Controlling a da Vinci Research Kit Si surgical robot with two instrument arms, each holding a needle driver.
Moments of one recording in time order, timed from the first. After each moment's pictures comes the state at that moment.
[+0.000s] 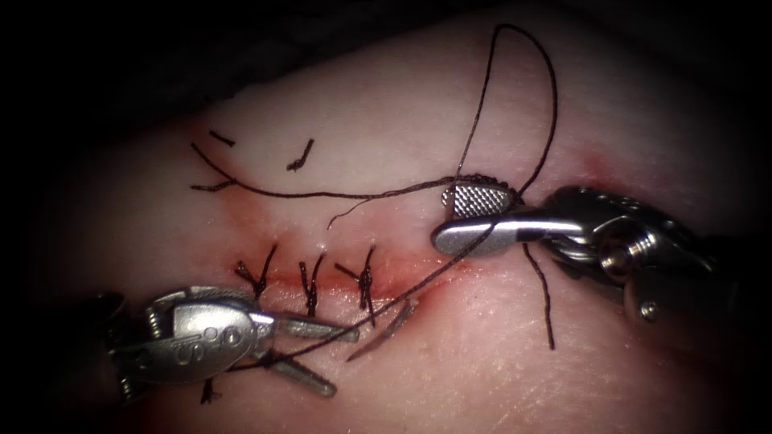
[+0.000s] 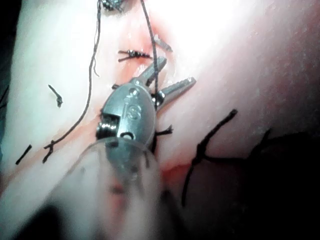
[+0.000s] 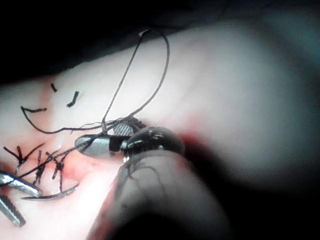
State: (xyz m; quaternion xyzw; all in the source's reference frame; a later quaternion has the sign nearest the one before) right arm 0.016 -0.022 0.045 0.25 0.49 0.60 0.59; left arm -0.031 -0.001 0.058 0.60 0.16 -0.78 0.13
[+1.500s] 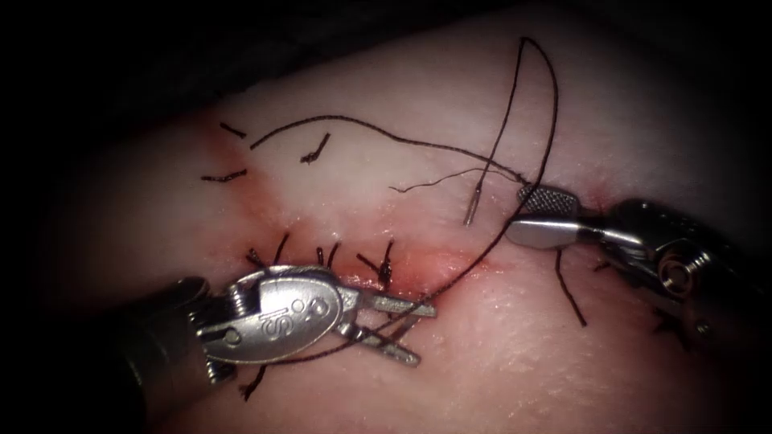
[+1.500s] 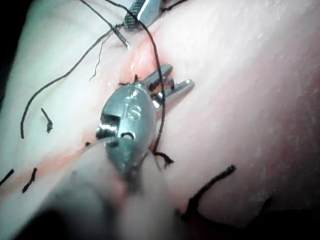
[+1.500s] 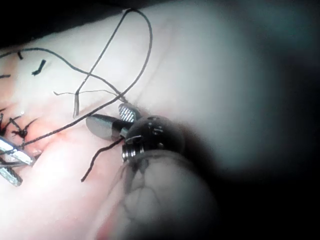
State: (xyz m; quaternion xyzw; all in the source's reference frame) right arm 0.011 -0.027 0.049 0.22 0.47 0.60 0.61; left arm -0.037 0.002 0.060 0.60 0.15 -0.79 0.06
